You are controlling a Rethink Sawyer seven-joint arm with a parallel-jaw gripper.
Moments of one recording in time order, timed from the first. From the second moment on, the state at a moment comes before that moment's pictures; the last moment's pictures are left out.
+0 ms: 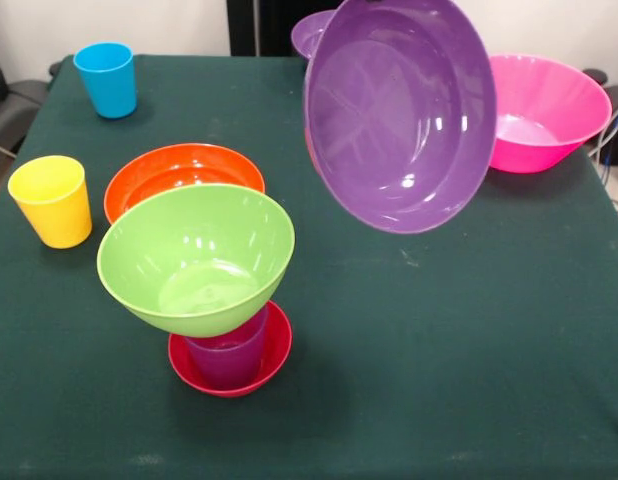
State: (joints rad) arm -0.04 -0.63 -0.28 1.10 0.17 1.13 2.29
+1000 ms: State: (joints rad) arm -0.15 -0.59 -0.16 0.90 0.13 1.22 2.26
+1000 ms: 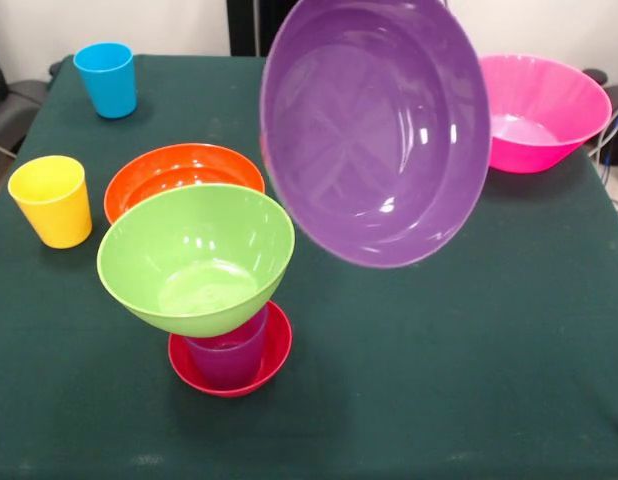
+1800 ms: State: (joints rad) arm -0.20 -0.50 -0.10 0.76 0.09 1.27 2.19
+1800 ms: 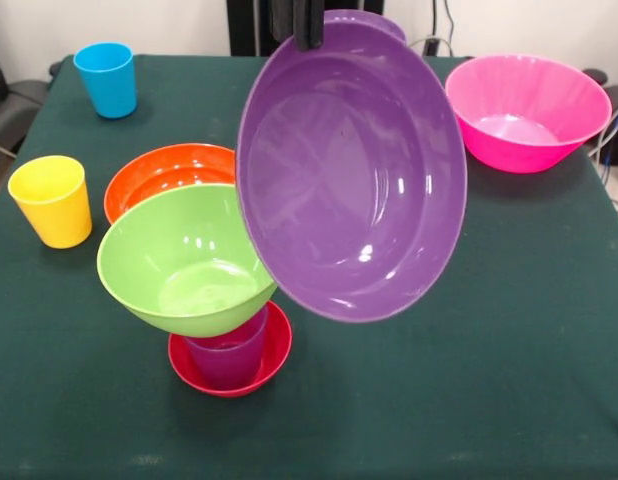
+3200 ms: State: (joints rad) arm -0.25 -0.41 -0.06 0.60 0.08 1.42 2.08
